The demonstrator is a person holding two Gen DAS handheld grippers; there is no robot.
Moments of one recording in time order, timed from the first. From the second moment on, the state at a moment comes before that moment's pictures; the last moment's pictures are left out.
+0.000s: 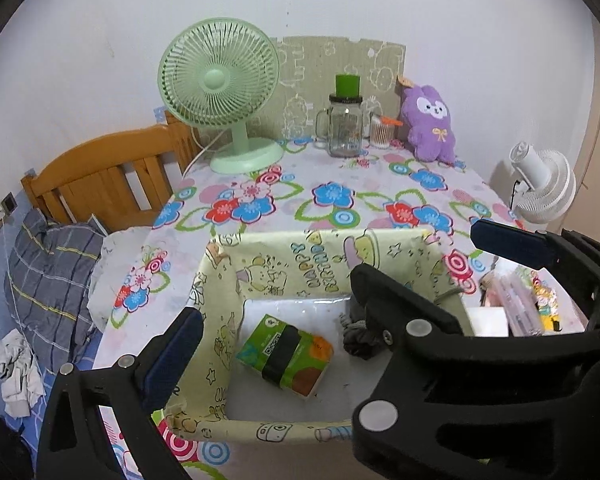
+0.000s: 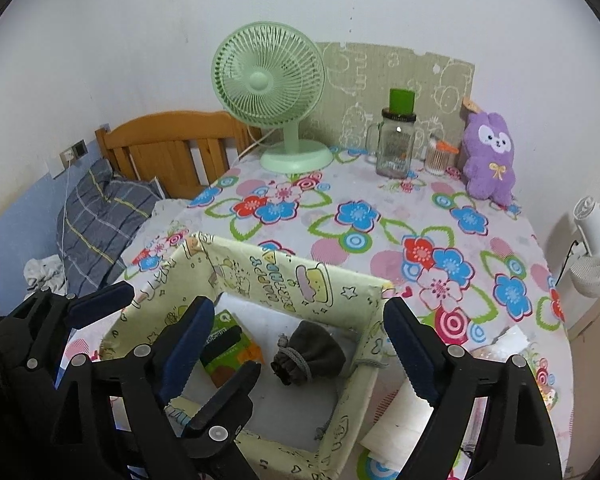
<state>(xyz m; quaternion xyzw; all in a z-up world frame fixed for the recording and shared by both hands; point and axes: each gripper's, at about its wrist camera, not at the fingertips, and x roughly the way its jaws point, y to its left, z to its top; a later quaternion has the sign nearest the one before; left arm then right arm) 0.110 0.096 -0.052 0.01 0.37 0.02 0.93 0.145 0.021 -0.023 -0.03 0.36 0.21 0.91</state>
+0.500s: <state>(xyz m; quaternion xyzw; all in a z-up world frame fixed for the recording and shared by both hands) 0.090 0.063 -0.022 0.01 0.32 0.01 0.95 0.121 -0.014 0.009 -0.02 0.32 0.20 0.93</state>
